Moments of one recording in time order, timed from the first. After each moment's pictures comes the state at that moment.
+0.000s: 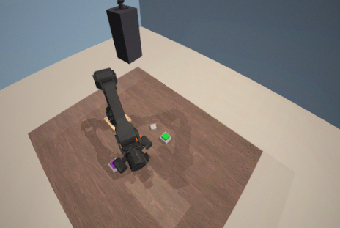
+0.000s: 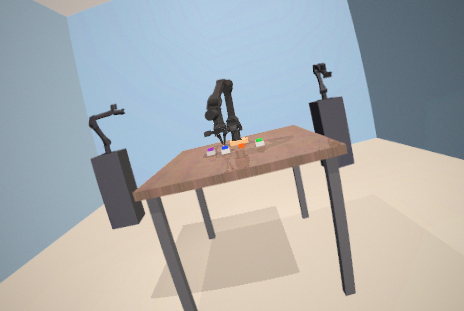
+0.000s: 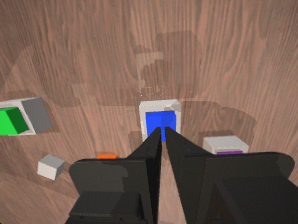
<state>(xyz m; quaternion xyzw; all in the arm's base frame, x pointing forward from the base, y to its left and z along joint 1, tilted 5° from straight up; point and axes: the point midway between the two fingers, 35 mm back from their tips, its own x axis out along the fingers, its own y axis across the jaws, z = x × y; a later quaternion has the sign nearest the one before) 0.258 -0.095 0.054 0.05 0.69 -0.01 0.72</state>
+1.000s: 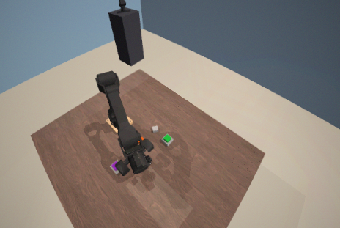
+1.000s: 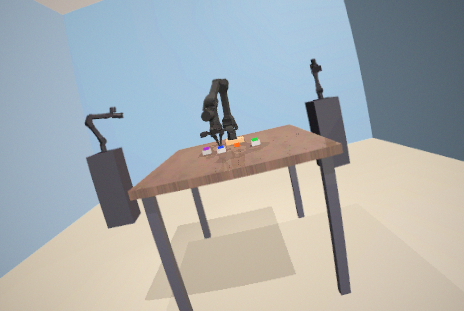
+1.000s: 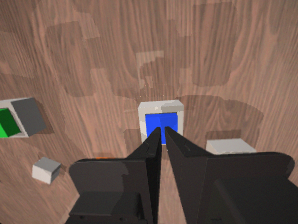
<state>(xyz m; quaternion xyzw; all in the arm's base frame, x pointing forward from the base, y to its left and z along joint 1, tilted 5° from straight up) 0.258 -0.094 0.044 0.05 0.69 -0.01 0.72</state>
